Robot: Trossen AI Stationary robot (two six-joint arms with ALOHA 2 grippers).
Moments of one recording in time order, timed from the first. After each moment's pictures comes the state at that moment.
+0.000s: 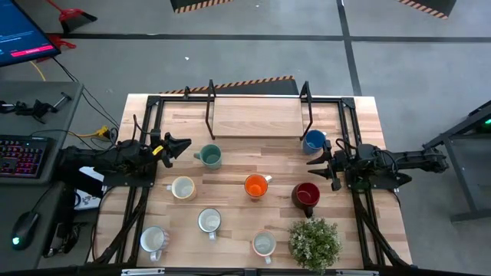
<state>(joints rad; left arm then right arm) -0.05 0.02 0.01 0.12 -0.41 -0.62 0.06 0.06 0.01 0.02 -0.06 0.03</state>
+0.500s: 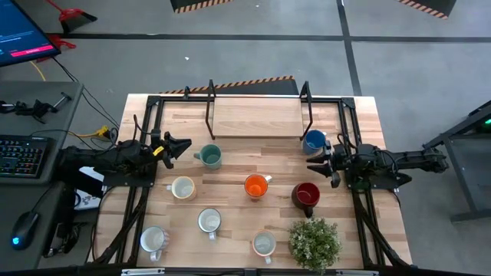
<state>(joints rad) -0.05 0.02 0.01 0.11 -0.41 -0.56 0.06 0.06 0.01 0.02 0.04 0.33</state>
